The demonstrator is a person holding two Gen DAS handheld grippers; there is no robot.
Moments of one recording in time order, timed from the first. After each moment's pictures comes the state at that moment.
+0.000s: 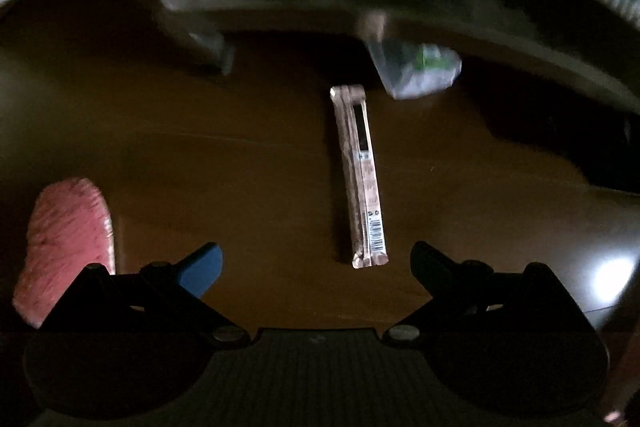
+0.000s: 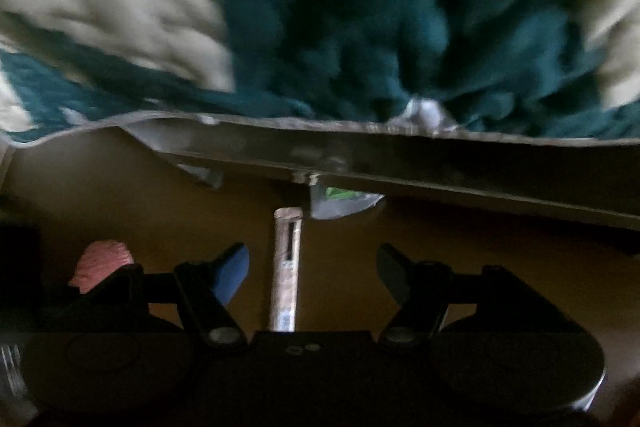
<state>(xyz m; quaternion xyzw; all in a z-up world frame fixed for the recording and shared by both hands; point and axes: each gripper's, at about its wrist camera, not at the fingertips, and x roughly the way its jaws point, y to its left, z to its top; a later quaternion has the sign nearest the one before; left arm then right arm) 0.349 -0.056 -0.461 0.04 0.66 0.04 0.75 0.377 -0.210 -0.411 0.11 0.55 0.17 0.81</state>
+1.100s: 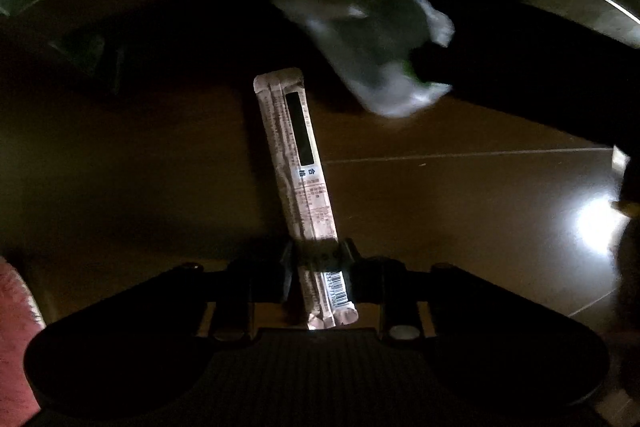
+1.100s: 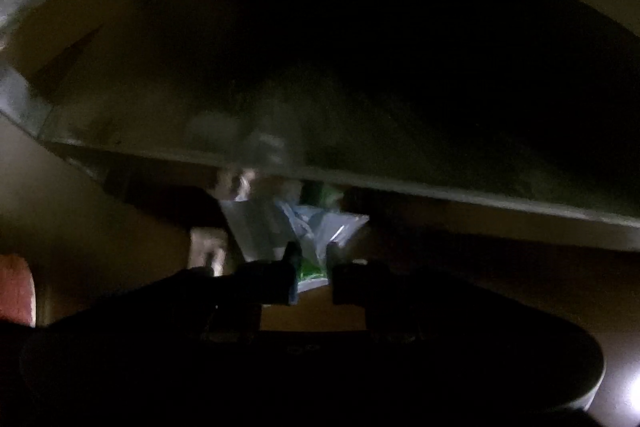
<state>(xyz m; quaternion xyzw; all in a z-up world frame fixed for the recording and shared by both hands) 0.374 -0.046 -0.532 0.07 0.68 -0.07 0.73 0.399 -0.194 -0.497 0.06 0.55 0.12 0.83</state>
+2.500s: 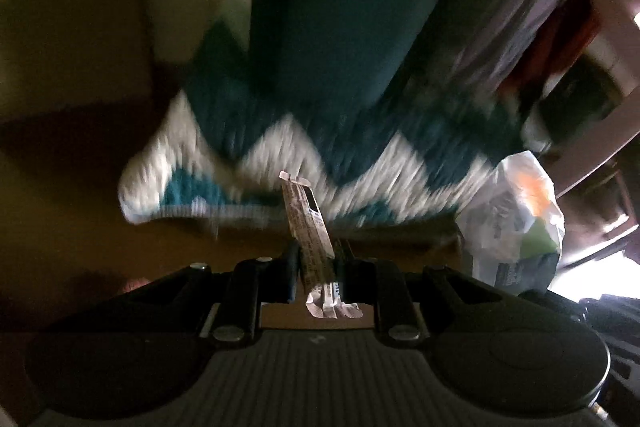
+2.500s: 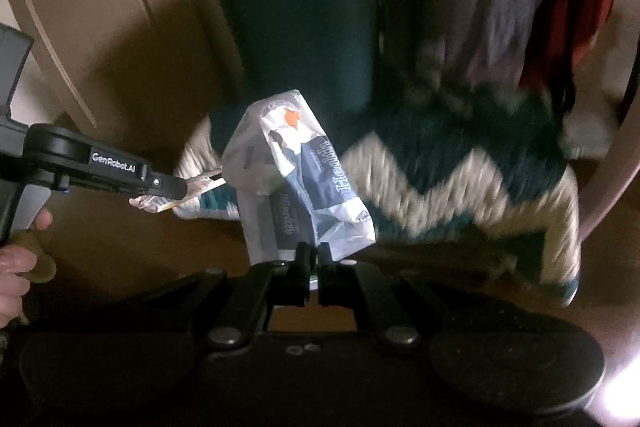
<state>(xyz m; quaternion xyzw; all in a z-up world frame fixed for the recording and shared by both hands) 0.257 -0.016 -0.020 -0.05 0.48 -0.10 0.87 0.181 -0.248 -0.018 0.05 0.42 0.13 0.90</state>
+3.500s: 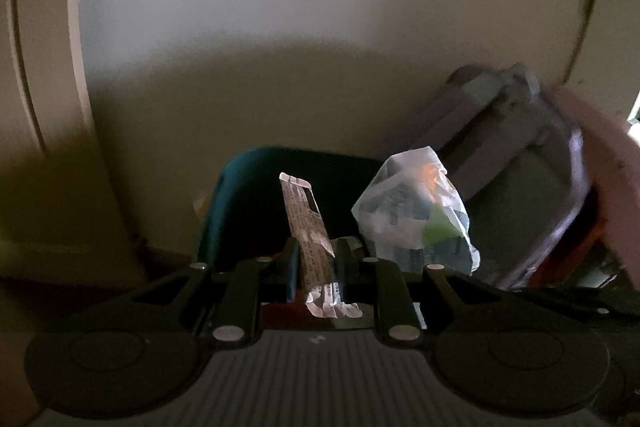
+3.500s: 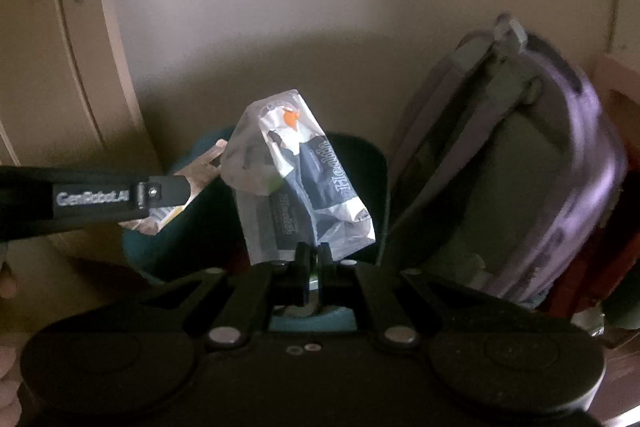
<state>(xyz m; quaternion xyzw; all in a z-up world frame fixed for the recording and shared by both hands) 0.495 -0.070 0.142 -0.04 0.35 -0.08 0.93 0.462 -0.208 0.120 0.00 0.35 0.09 0.93</state>
